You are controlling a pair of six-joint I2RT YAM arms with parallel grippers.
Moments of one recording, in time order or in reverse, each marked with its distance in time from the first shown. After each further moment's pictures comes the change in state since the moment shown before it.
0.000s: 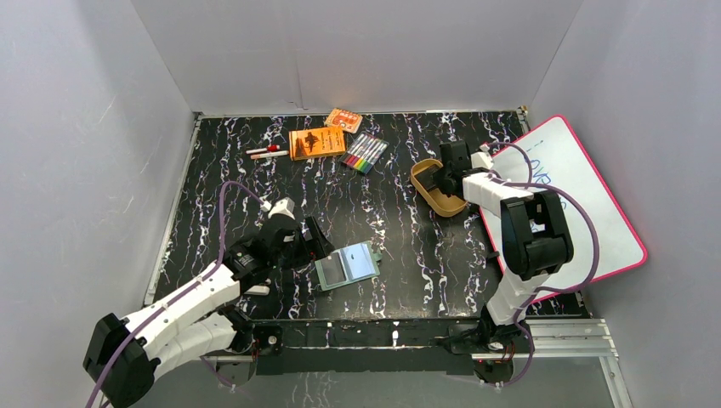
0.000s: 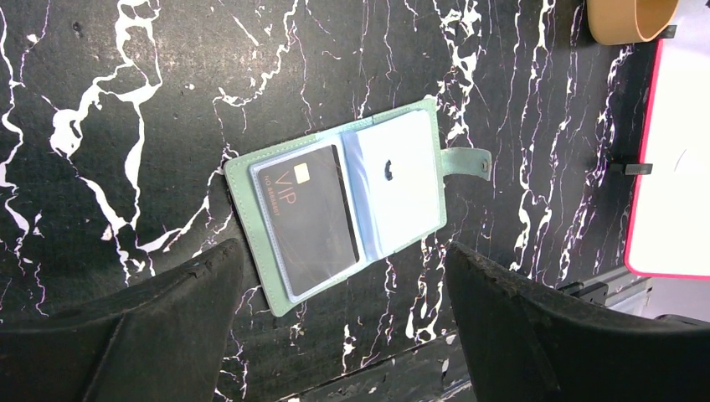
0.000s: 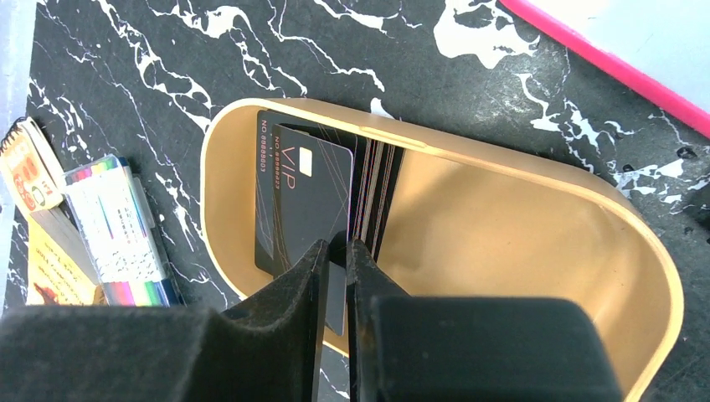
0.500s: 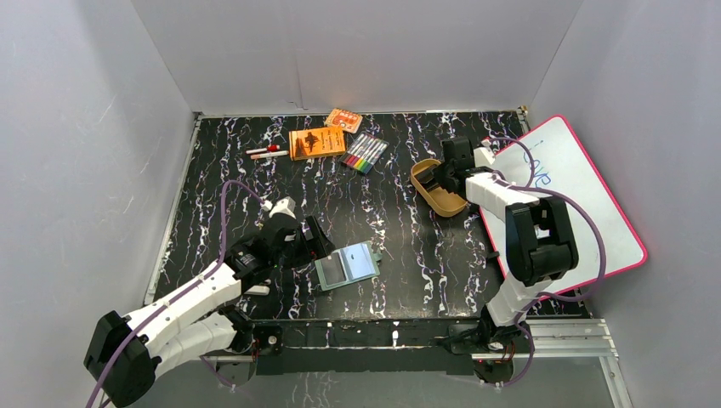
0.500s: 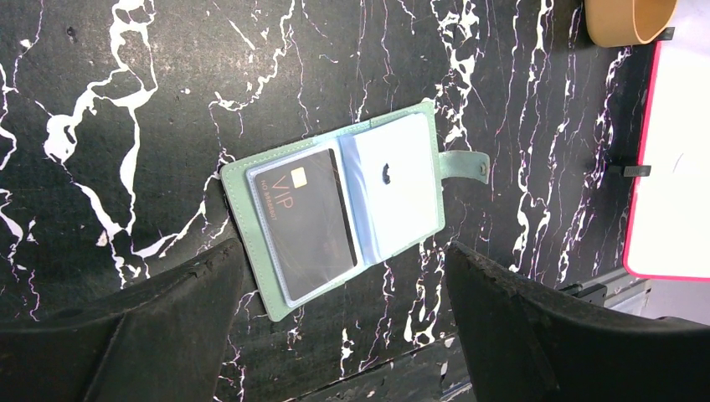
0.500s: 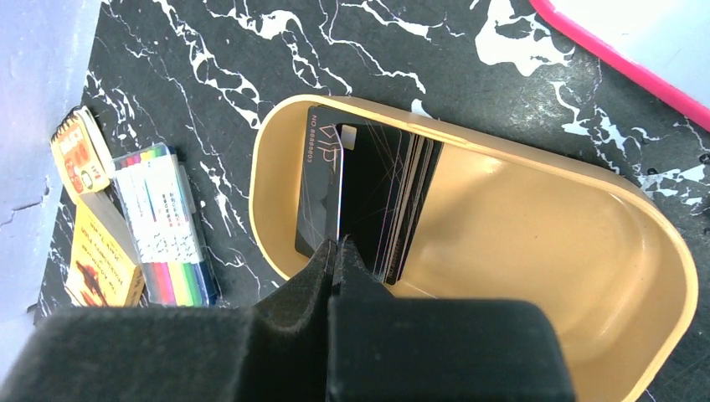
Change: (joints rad) left arm 0.000 0.017 0.000 0.018 0.000 0.000; right arm 0.000 -0.048 0.000 0.012 -0.020 -0.019
